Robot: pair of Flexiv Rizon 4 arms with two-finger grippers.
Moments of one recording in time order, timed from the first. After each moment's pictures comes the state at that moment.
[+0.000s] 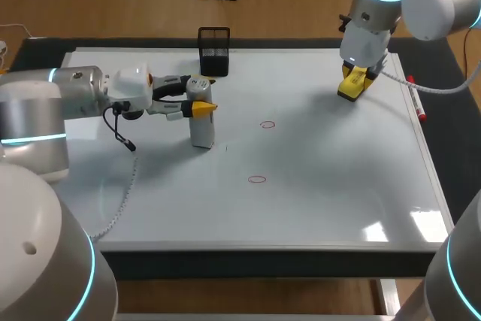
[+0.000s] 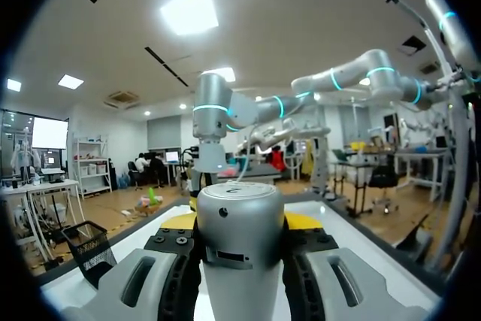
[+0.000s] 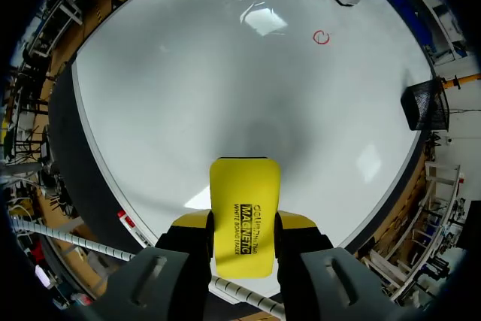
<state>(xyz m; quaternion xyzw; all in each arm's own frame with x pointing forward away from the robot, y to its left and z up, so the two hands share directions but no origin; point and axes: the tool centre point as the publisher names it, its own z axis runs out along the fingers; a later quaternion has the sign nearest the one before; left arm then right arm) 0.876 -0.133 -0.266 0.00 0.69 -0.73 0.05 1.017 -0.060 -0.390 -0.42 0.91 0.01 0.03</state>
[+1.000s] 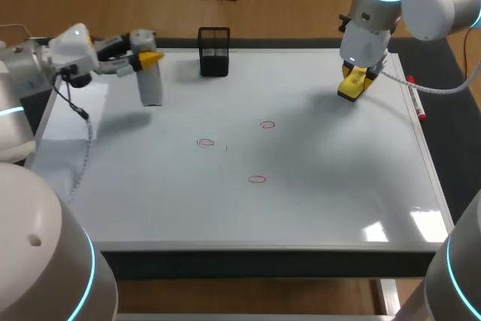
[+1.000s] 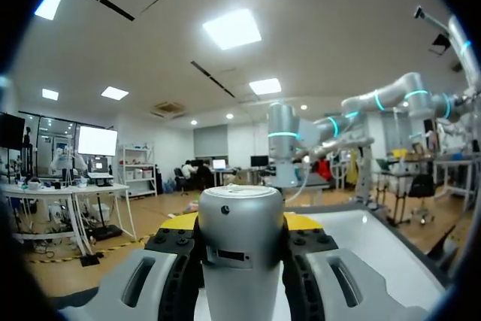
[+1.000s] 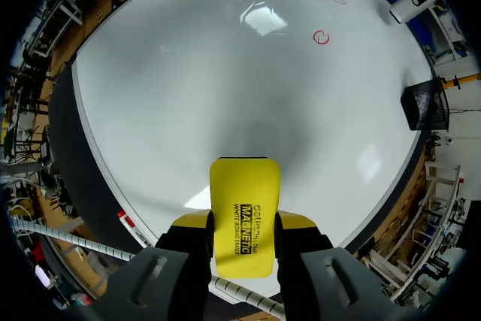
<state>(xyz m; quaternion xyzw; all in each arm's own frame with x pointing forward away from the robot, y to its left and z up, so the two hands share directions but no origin) 0.979 -0.004 -0.216 -0.10 0.65 -0.74 0.14 1.017 -0.060 -0.390 -0.42 0.91 0.01 0.03</state>
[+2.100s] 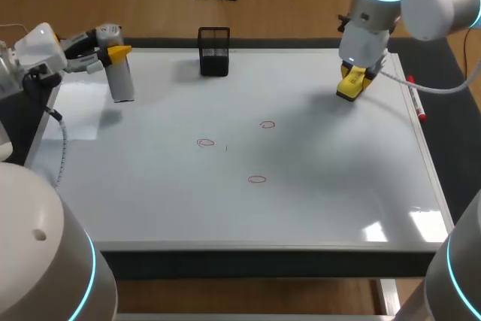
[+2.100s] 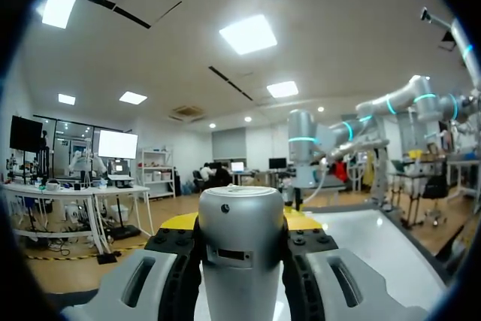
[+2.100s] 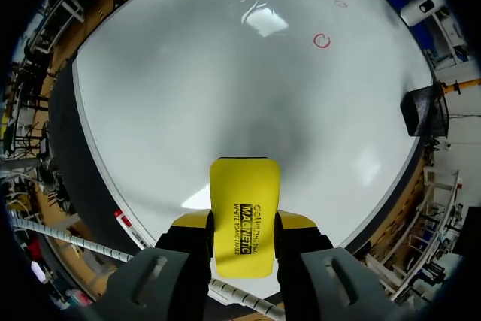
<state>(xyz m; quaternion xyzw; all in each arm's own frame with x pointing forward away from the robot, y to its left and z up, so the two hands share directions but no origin) 0.987 0.054 -0.212 -0.13 0.64 -0.73 0.18 1.015 -0.046 -0.388 -0.44 0.90 0.01 0.03</state>
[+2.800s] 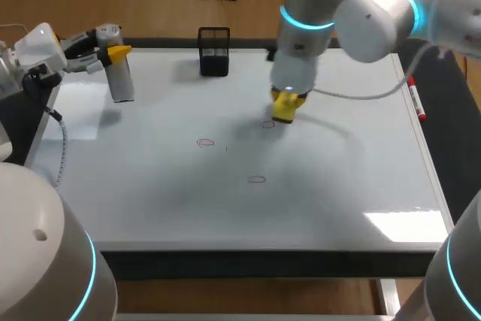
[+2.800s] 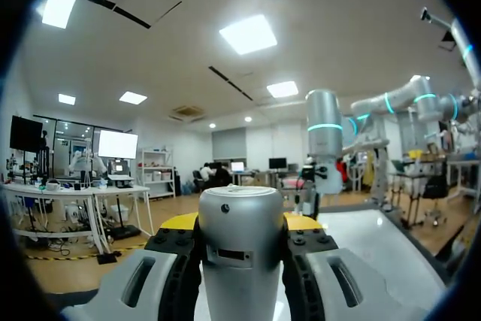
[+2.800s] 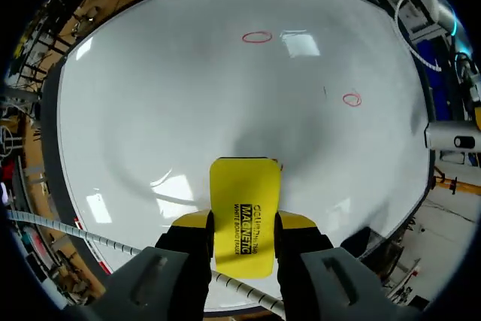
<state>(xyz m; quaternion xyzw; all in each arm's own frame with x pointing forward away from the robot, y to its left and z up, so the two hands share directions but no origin) 0.987 0.054 -0.212 -0.14 0.64 -0.73 0.18 0.939 0.131 -0.381 -0.60 0.80 0.01 0.05</state>
